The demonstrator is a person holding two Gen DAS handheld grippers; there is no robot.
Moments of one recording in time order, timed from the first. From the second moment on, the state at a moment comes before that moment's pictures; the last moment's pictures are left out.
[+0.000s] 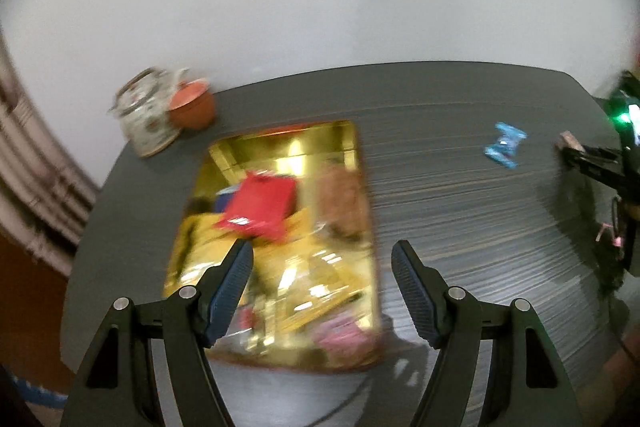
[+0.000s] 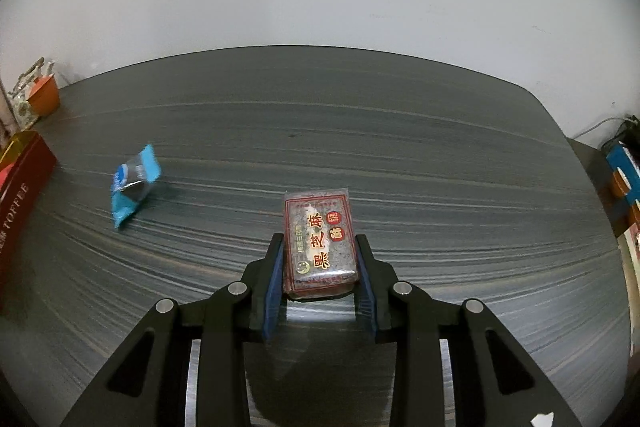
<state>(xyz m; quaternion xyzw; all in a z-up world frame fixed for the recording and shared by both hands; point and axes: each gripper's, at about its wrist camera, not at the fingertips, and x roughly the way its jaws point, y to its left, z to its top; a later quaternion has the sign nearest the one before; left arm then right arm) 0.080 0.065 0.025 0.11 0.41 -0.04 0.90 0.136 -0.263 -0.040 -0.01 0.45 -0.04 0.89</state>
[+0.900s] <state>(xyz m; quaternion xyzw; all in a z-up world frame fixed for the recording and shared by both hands) 0.182 -0.113 -0.034 0.12 0.44 -0.23 0.86 0.134 -0.277 -0.037 0.01 0.45 -0.05 0.89</state>
